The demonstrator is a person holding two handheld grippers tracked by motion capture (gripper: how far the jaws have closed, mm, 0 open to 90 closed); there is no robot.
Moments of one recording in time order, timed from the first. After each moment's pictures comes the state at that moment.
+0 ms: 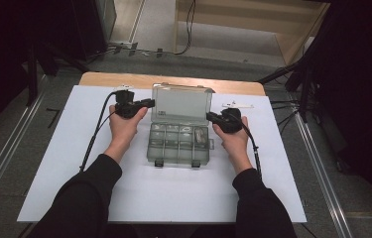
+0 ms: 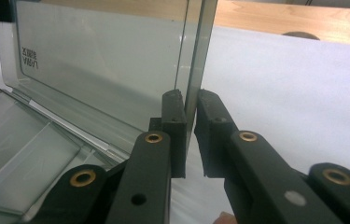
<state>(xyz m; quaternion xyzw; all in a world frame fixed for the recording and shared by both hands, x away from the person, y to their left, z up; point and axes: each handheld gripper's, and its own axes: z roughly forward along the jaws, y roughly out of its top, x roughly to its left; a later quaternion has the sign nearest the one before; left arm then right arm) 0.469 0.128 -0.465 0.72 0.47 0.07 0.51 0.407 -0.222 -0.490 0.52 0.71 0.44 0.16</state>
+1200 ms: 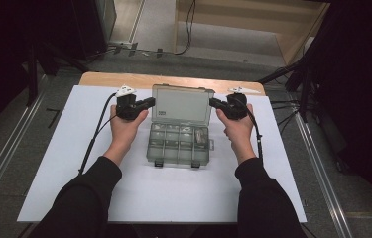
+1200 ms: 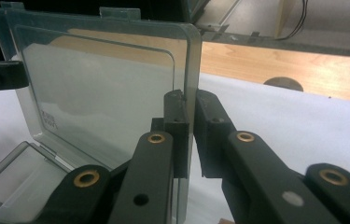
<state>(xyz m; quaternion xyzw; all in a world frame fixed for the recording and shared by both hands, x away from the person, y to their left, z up) 0.451 0.123 -0.461 0.73 0.42 0.13 0.53 0.422 -0.228 -0.443 0.52 0.69 0.47 0.17</state>
